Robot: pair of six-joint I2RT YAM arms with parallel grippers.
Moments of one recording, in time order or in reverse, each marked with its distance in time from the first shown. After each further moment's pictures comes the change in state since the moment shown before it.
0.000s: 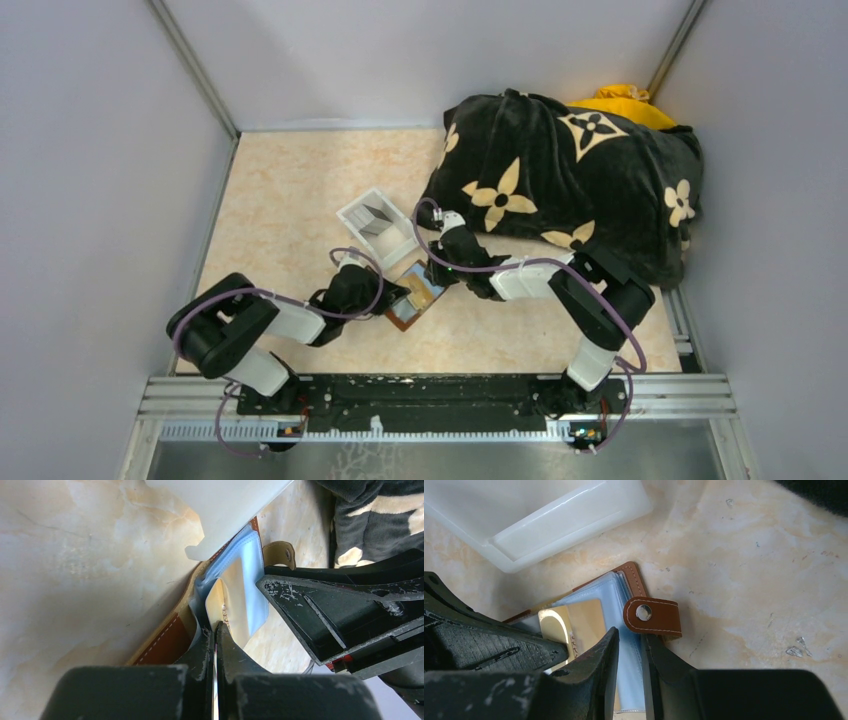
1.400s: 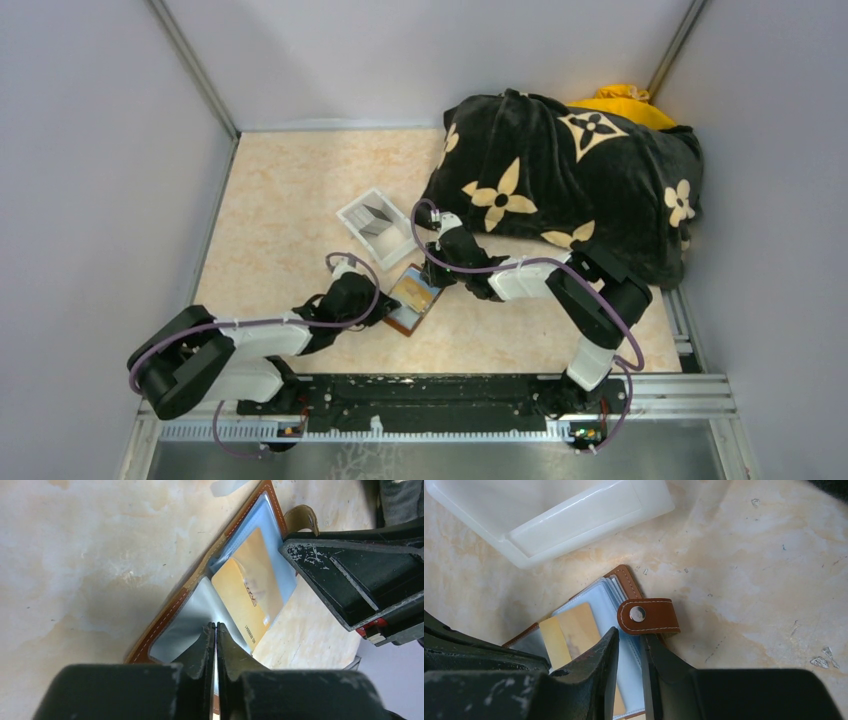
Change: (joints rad) left arm -0.076 -0.250 -0.006 -0.344 -0.114 0.056; right arm 0.001 0.013 0.000 0.028 -0.034 0.000
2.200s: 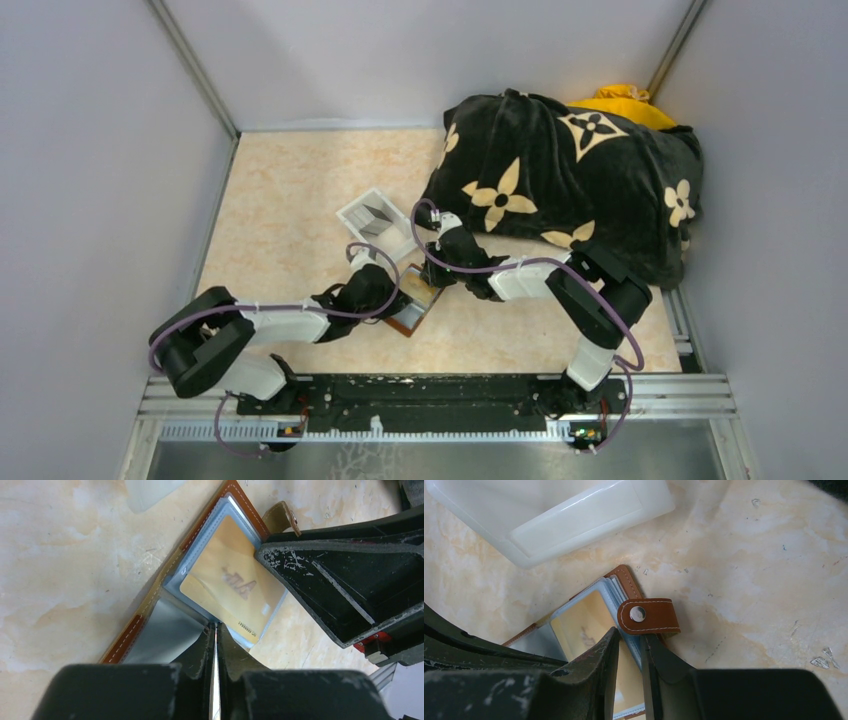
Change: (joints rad) left arm -0.061 0.140 0.148 -0.051 -0.055 0.103; right arm 0.000 0.001 0.000 0.002 -0.002 0.000
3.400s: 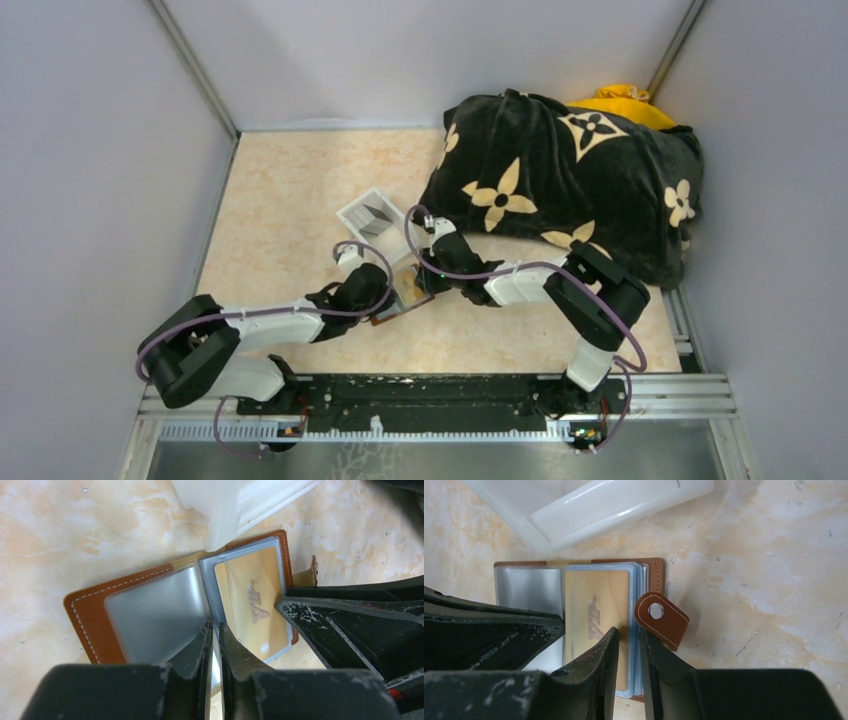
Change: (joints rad) left arm 0.008 -0.056 0.025 -0.146 -0.188 0.016; right arm 0.049 0.001 -0.003 0.008 0.022 0.026
